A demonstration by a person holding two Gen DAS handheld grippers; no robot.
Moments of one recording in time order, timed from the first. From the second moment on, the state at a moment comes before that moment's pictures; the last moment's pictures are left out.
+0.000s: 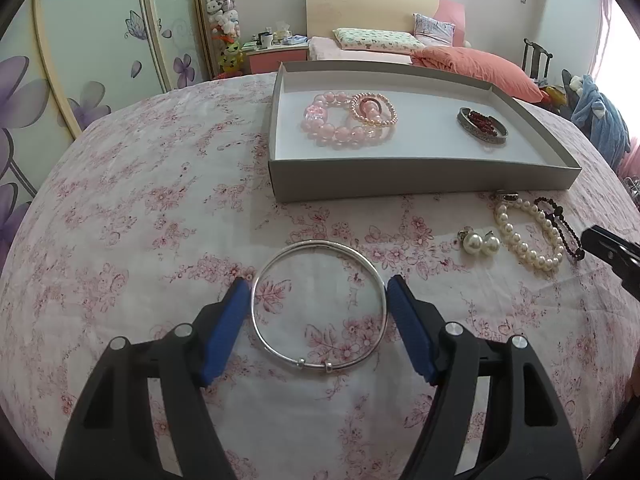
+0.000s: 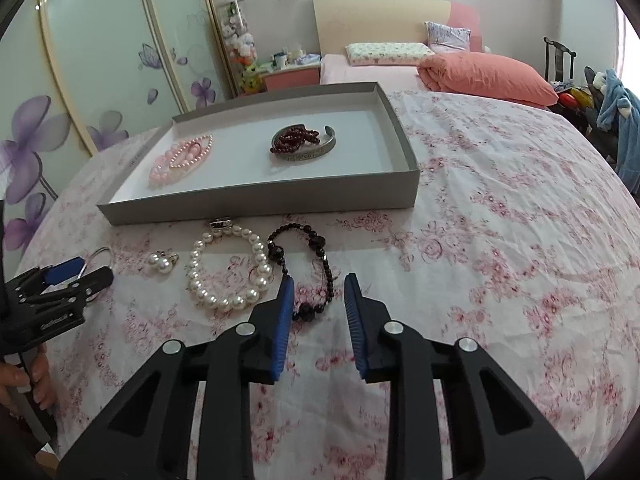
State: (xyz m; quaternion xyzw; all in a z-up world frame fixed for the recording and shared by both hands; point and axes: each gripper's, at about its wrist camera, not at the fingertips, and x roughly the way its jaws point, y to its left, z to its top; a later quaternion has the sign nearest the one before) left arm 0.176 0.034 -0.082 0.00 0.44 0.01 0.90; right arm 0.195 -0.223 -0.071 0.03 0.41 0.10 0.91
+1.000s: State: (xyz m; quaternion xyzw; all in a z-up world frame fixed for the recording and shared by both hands) left arm 0.176 0.033 -0.082 0.00 0.44 0.01 0.90; right arm 0.199 -0.234 -0.070 0.04 0.41 0.09 0.90
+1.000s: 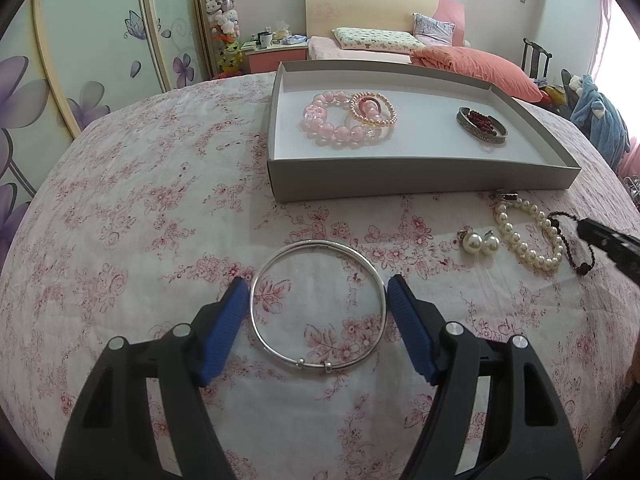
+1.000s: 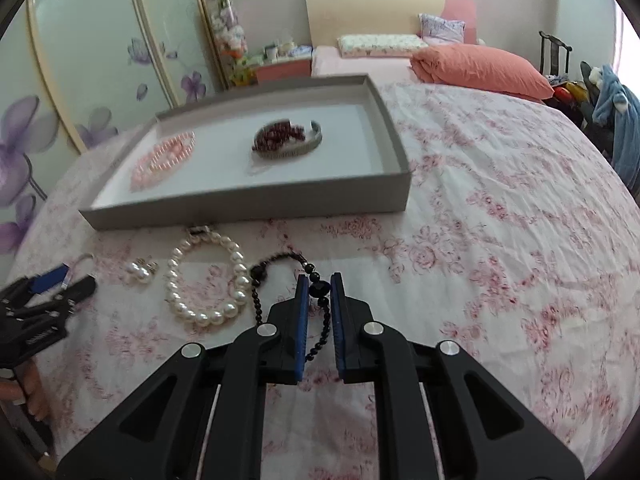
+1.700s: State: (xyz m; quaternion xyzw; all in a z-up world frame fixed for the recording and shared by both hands) left arm 0.158 0.036 -0.068 -0.01 0.41 0.02 0.91; right arm 0.166 -0.225 -0.010 0.06 0.31 0.14 0.94
